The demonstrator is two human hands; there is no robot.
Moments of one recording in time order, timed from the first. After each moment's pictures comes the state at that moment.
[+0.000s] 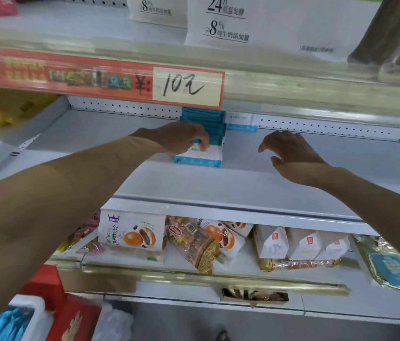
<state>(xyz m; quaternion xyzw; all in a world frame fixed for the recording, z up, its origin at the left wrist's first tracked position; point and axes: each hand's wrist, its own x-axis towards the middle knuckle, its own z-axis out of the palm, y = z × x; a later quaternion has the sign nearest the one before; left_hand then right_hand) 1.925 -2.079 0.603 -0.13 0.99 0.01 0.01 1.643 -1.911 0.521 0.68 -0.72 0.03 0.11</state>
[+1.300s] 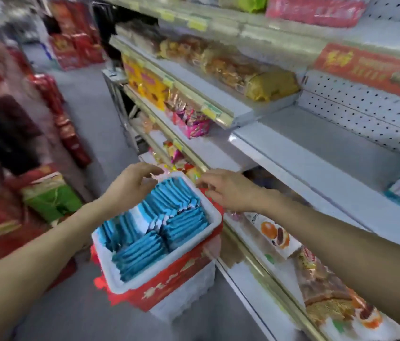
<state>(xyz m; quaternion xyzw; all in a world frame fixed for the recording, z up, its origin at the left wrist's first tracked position) 2.450 -1.925 0.471 -0.67 0.70 0.12 -0.22 2.159 -2.022 0.478 0.95 -0.25 0.07 -0.15</state>
